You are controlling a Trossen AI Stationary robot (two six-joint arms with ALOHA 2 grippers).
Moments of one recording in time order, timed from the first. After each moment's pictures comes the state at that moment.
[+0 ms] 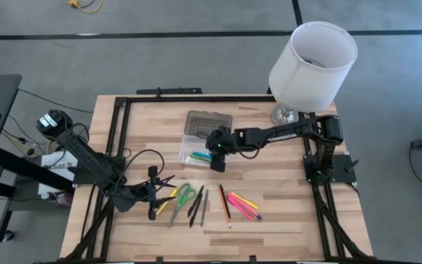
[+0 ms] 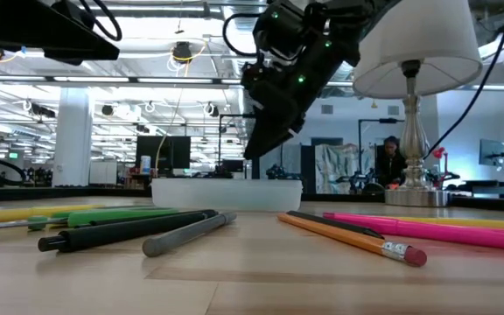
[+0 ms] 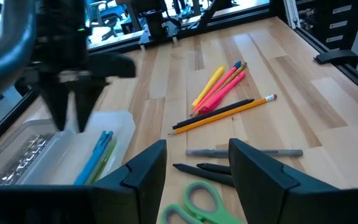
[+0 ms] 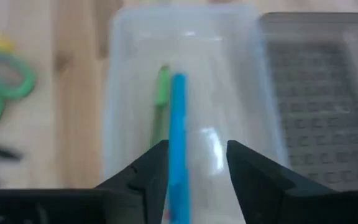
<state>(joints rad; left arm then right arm) -0.76 1.18 0.45 0.28 -0.80 -0.13 -0.06 1.88 1.25 -0.30 0.11 0.00</state>
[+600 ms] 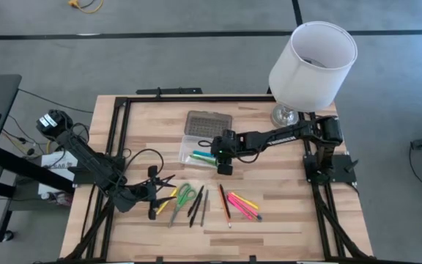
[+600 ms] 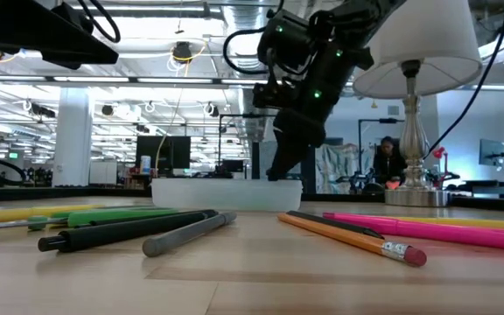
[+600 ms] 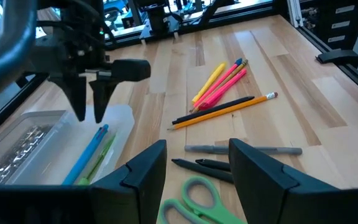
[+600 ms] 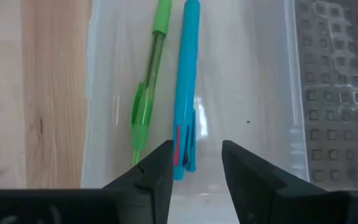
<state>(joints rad) -0.76 1.18 0.45 0.25 -0.80 -0.17 -0.04 1.89 1.20 -0.38 0.18 -0.06</state>
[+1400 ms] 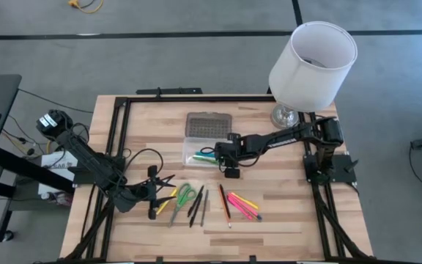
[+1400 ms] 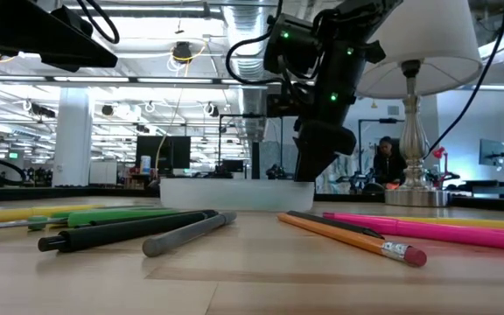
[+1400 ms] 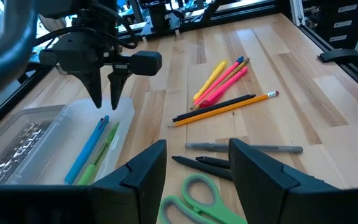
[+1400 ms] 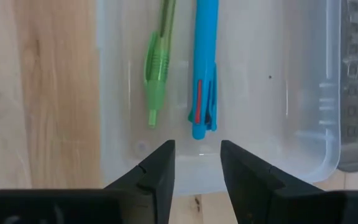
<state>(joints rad) -0.76 1.18 0.45 0.24 -0.80 -0.19 -0.01 1.89 1.20 -0.56 0.22 -0.06</state>
